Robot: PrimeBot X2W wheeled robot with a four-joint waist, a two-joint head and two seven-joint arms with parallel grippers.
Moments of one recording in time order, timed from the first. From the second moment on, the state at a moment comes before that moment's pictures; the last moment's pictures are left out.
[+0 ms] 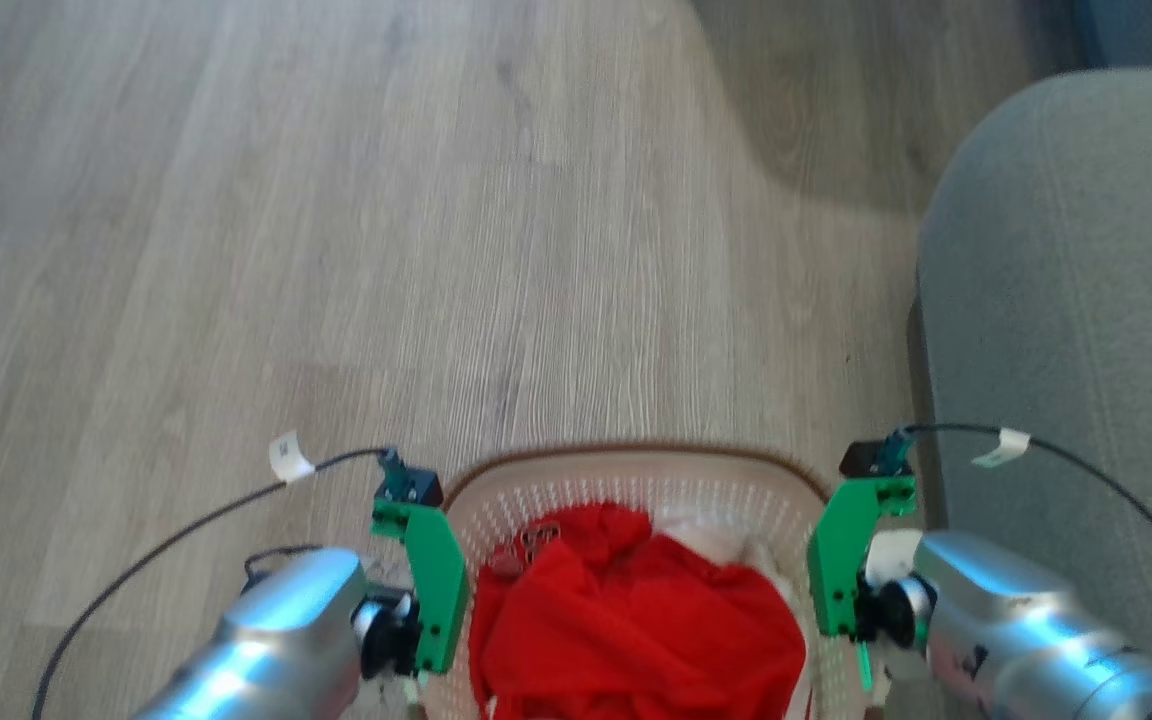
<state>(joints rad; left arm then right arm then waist) -0.65 0.10 -1.29 1.09 -1.18 -0.12 0.51 -0.70 -0.15 1.26 1.13 1.34 0.11 0.36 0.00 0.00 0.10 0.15</state>
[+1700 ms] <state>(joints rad) -1.01 0.06 -1.28 1.10 -1.00 -0.10 0.05 -1.06 -0.20 1.23 1.21 1.28 0.12 -0.06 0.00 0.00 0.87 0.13</state>
